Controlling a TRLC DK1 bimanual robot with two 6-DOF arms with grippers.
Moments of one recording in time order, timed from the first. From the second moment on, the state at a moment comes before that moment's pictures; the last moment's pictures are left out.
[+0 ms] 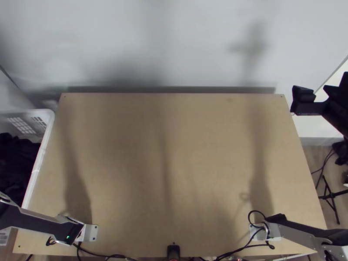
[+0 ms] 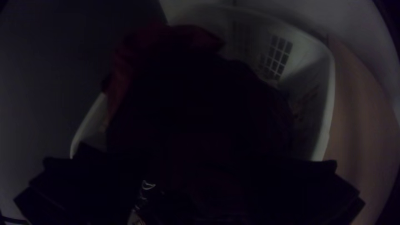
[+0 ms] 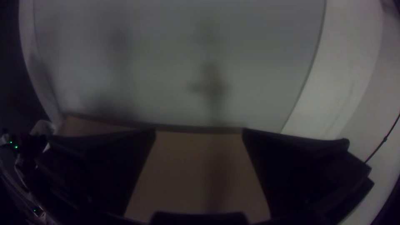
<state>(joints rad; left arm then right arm) 1.16 1.72 1.29 -0.45 0.07 0.52 0.28 1.29 2.17 -1.27 0.24 0.08</state>
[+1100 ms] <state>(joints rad) 1.18 1.66 1.44 -0.69 0.18 0.50 0.29 1.31 2.18 -1.26 0.26 0.06</state>
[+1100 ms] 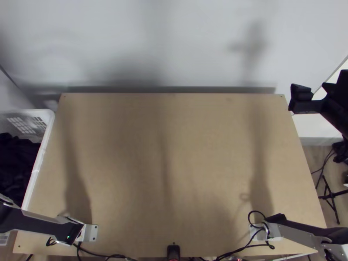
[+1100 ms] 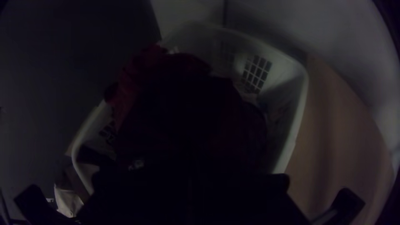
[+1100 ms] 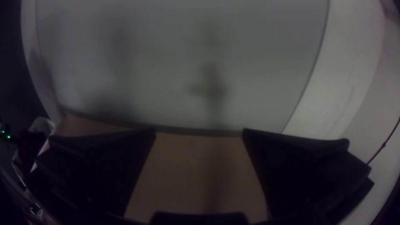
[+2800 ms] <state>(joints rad) 0.14 1.24 1.79 -1.29 0.40 0.13 0.27 1.13 1.85 -1.24 0.26 0.06</state>
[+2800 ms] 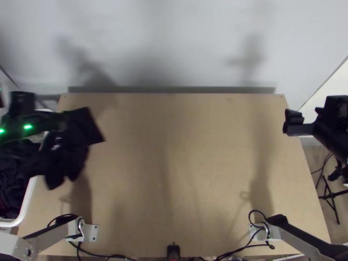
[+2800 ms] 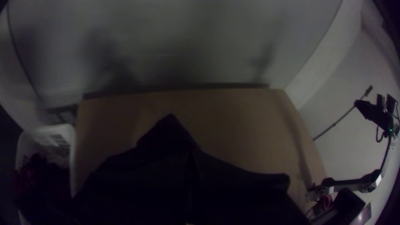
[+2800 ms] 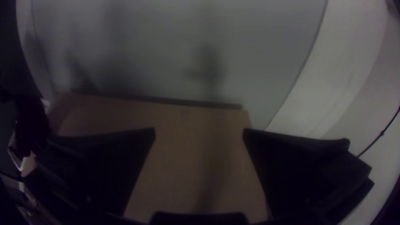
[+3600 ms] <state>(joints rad) -0.64 1.78 2.14 -1.08 0.33 -0.09 0.20 1.01 1.67 -1.24 0.26 0.04</state>
